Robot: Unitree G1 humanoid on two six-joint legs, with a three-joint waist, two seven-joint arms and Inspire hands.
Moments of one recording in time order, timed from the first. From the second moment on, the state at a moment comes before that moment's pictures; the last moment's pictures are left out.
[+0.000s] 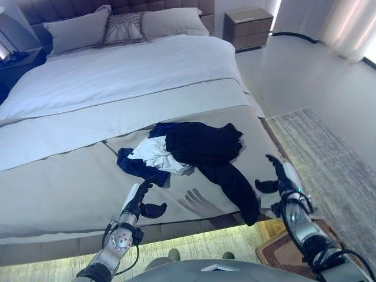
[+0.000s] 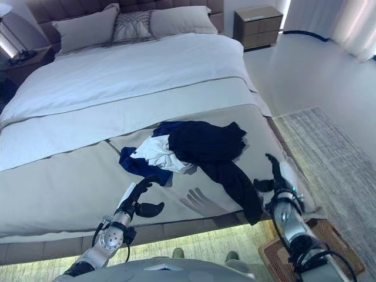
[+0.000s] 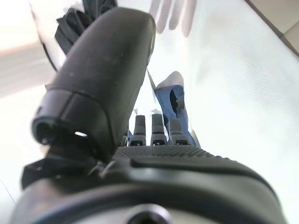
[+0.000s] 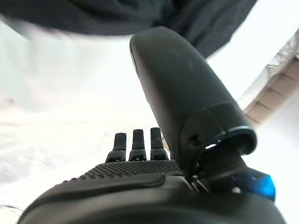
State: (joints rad) left arm 0.04 0.39 -0.34 0.65 0.06 -0.35 0.18; right arm -0.28 -0.55 0.25 0.78 -0.08 -0.12 -0.38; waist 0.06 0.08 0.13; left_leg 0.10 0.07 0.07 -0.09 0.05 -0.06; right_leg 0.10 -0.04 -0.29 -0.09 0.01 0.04
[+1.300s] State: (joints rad) left arm -0.18 0.57 -0.41 0.23 -0.25 -0.32 0.28; right arm -1.11 -0.78 0.41 1.02 0.10 0.15 -0.17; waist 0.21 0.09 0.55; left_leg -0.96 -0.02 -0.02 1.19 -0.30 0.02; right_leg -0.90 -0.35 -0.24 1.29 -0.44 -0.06
